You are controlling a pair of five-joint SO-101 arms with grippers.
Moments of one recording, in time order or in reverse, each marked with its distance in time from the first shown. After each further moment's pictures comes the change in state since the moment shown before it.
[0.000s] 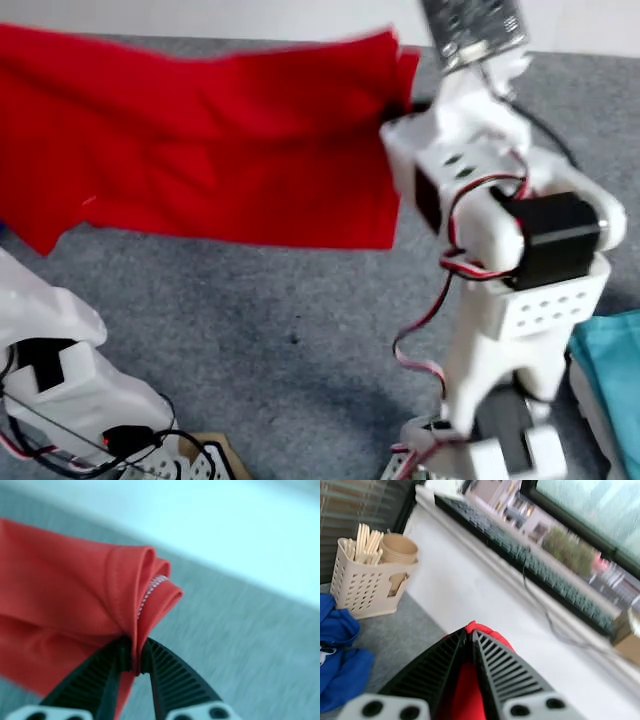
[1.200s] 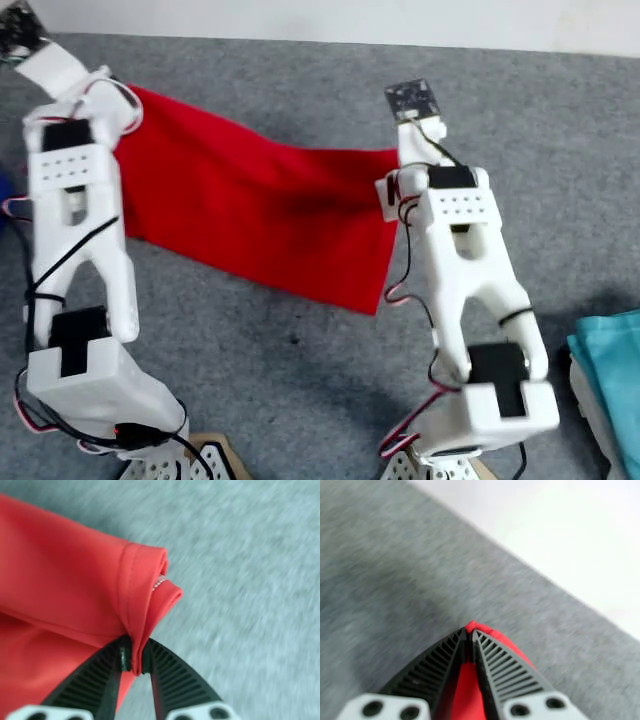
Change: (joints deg) left arm 14.5 0.2 89.8 -64.0 -7.5; right arm 10.9 17.0 57.1 -53.7 -0.4
